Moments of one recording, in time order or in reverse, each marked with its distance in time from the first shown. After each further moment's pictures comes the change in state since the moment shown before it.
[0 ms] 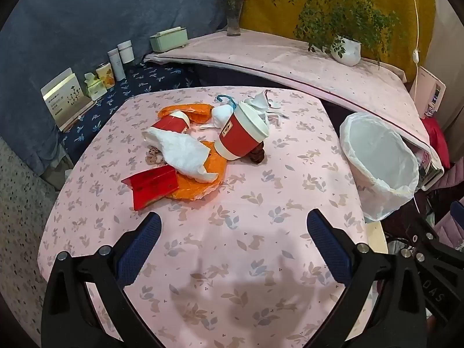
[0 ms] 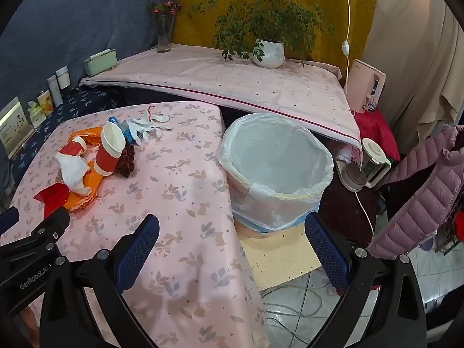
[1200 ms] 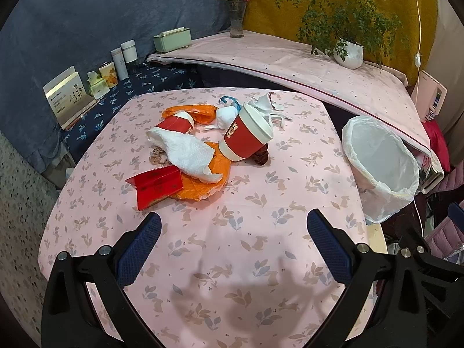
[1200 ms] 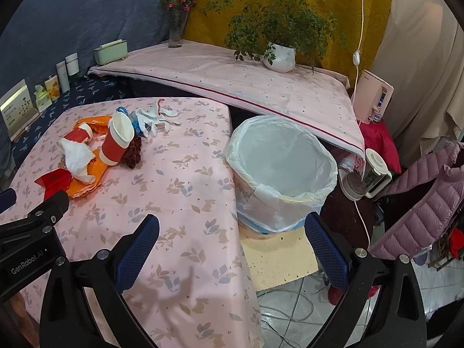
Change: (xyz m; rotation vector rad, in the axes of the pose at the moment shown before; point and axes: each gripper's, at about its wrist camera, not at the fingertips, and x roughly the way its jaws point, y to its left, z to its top) left arm -0.004 0.010 0.001 -0.011 -0.012 0.005; right arm -0.004 0.014 -0.004 -0.079 -0.006 -0.002
